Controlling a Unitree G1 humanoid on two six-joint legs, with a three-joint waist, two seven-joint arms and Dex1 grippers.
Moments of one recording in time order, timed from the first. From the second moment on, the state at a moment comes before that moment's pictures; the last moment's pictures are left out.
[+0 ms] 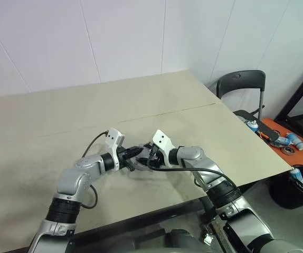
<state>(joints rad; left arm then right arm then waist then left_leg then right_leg) -0.29 0.34 -0.08 -0.02 -0.47 0.66 -0.68 -0.52 -0.22 0.36 0.25 0.07 0.43 0.76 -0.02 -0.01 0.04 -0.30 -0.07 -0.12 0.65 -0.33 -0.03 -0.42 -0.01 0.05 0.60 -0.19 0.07</state>
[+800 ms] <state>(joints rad) -0.29 0.31 -0.11 0.01 -0.40 0.65 -0.65 -0.51 -0.22 0.34 0.22 0.09 0.53 0.76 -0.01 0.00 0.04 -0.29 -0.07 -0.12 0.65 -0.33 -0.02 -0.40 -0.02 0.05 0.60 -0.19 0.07</state>
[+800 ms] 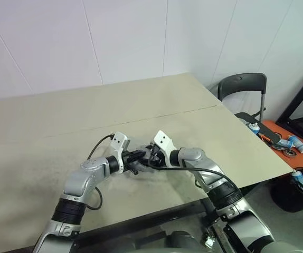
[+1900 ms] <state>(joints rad) -0.30 0.32 -0.10 0.01 -0.40 0.67 -0.67 -0.52 -0.22 0.29 0.26 0.14 0.55 0.79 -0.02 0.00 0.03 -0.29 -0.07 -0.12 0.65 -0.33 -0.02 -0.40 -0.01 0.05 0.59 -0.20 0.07</state>
